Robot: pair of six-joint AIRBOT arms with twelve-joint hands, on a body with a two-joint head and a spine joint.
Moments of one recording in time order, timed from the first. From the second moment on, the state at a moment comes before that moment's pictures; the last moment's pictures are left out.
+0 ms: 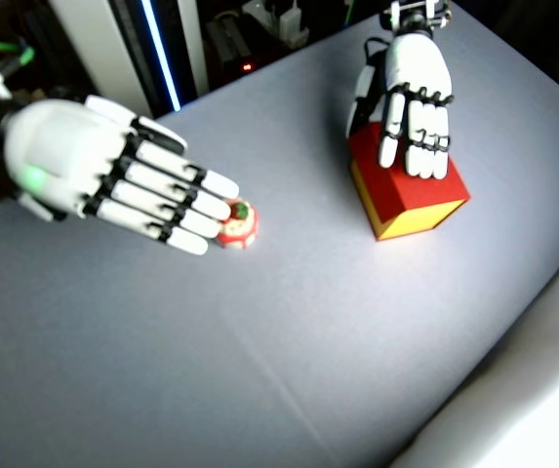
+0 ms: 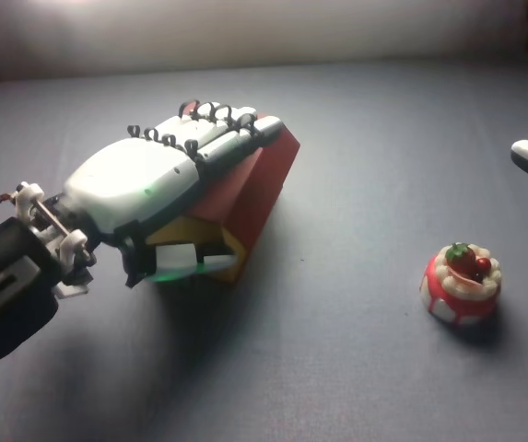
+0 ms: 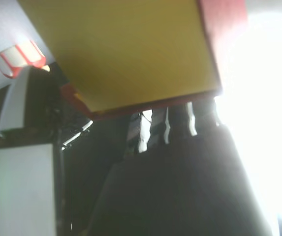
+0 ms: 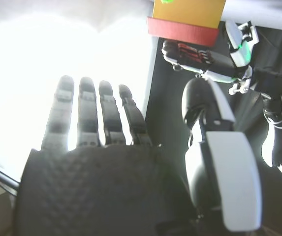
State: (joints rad) left arm 0.68 -1.18 1.26 -0.02 -0.86 0.75; right arm -1.14 -0.82 0.89 0.24 1.22 -0.87
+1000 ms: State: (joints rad) left arm 0.64 -1.17 1.27 -0.10 -0.99 0.76; right arm -1.15 -0.82 0.89 0.25 1.22 -0.87
